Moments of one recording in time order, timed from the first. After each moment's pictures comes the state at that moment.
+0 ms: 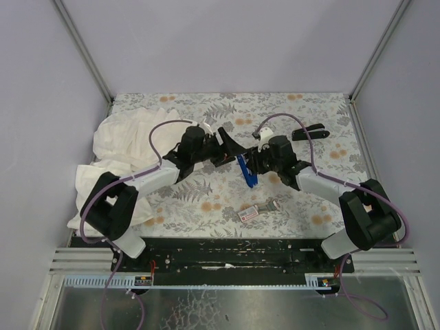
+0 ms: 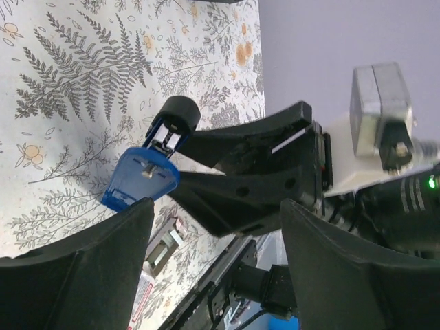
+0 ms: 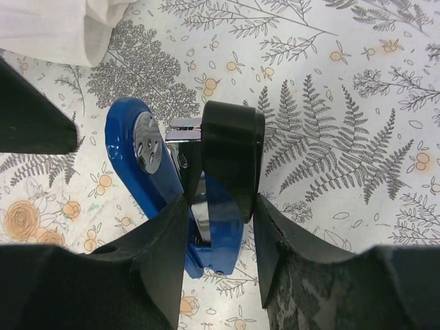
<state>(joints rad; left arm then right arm) -0.54 1.59 0.93 0.30 0.41 -1.06 0.50 1.51 0.79 0.12 -0.18 0.11</state>
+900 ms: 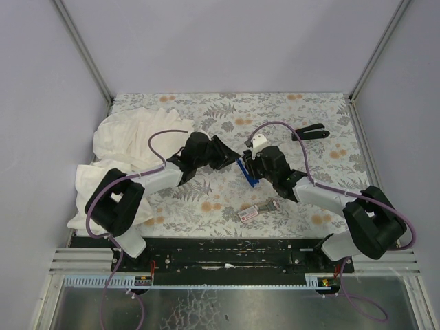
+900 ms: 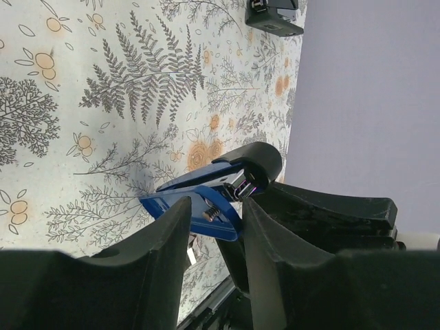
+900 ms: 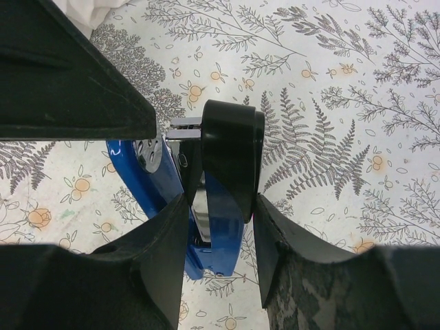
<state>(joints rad) -0.58 1.66 0.91 0.29 0.25 -1.18 0.65 1.44 0.71 0.21 0.12 0.02</state>
